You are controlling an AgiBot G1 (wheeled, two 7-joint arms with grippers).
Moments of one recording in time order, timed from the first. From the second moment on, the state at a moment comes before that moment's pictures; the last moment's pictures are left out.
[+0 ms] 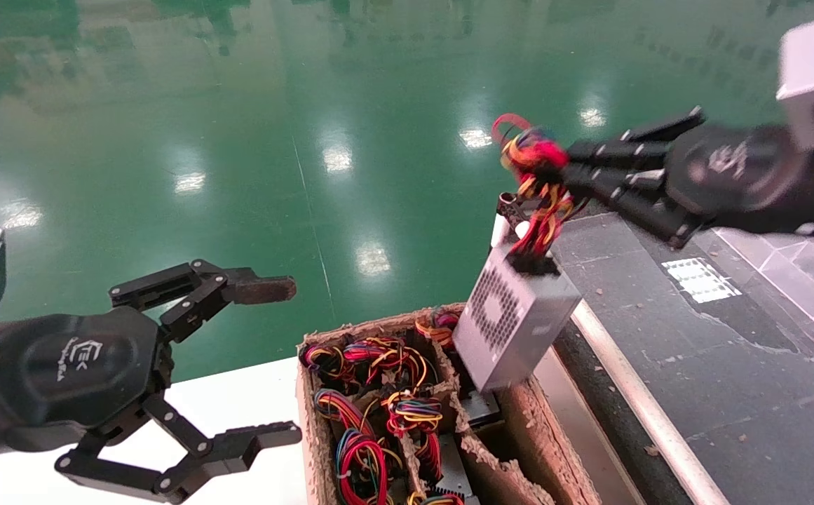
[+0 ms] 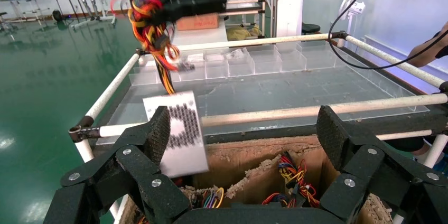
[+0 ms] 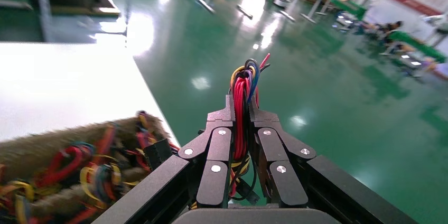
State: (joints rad) left arm -1.10 0.57 0.38 -1.26 0.66 1.45 -0.13; right arm 1.79 -0.73 -0.88 0.54 -0.75 -1.55 -0.23
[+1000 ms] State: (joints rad) left arm -1.10 0.57 0.38 -1.26 0.66 1.45 -0.13; right arm 2.00 -0.71 -0.94 0.10 -0.95 -1.45 -0.41
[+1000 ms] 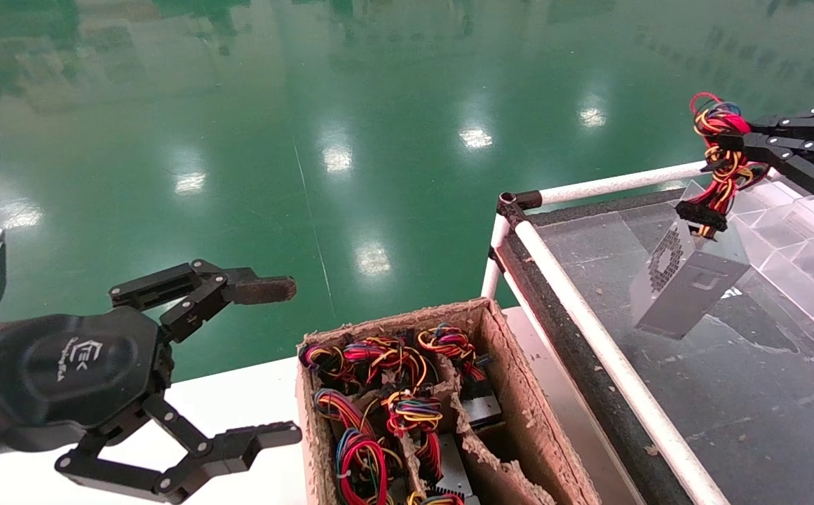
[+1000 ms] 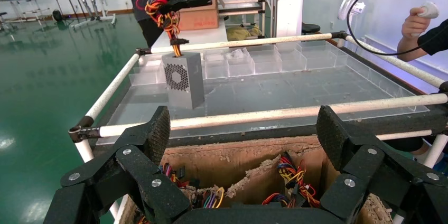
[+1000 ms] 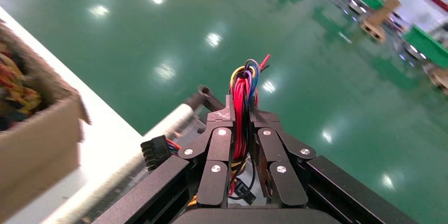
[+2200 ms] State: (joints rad) left arm -1.10 0.57 0.38 -1.25 0.66 1.45 -0.13; right arm 1.95 -0.83 -0.95 0.03 -0.97 -1.26 -0.45
